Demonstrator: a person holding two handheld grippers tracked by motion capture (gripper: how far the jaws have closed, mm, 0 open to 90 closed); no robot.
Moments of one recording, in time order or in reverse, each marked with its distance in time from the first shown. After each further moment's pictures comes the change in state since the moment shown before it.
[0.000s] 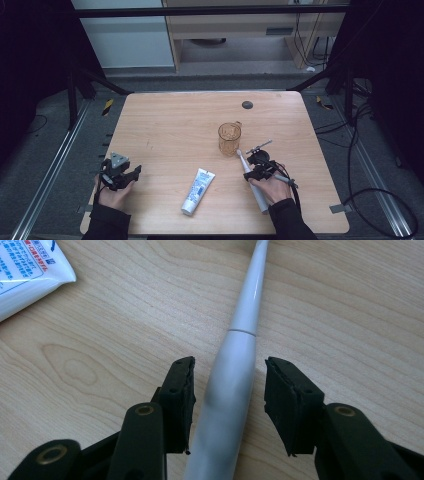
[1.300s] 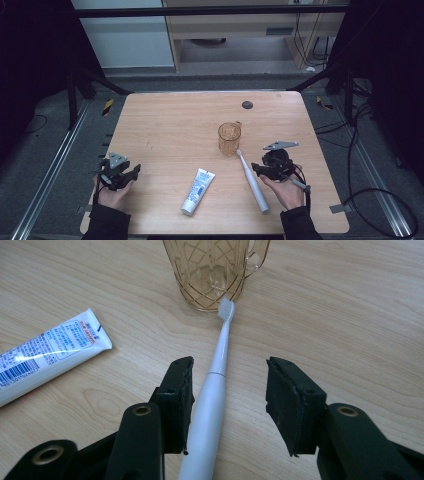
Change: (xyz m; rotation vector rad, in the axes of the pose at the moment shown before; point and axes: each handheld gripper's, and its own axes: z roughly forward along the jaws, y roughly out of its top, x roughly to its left) left arm 0.002 0.000 -0.003 -0.030 -0.003 -0.014; right arm -0.009 -0.018 -0.056 -0.315 -0.022 0.017
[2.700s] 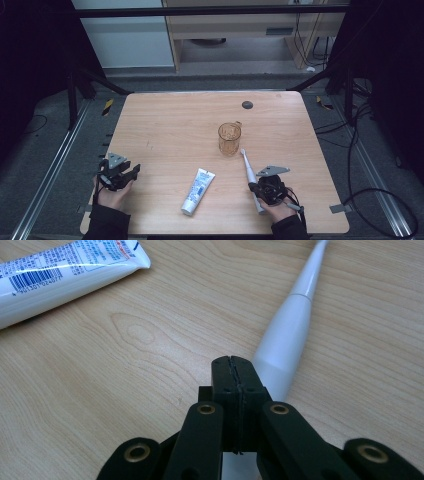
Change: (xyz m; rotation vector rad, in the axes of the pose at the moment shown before) left arm -0.001 0.000 -0.002 -0.010 -0.010 -0.020; right arm 0.021 -0.064 0.025 0.017 0.112 -0.059
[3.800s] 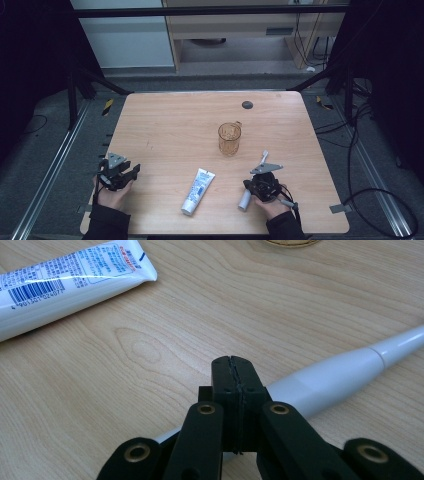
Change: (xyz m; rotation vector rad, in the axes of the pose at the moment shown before) left arm 0.000 0.000 0.000 -0.002 -0.001 0.000; right arm 0.007 0.011 0.012 -0.003 0.000 -0.024
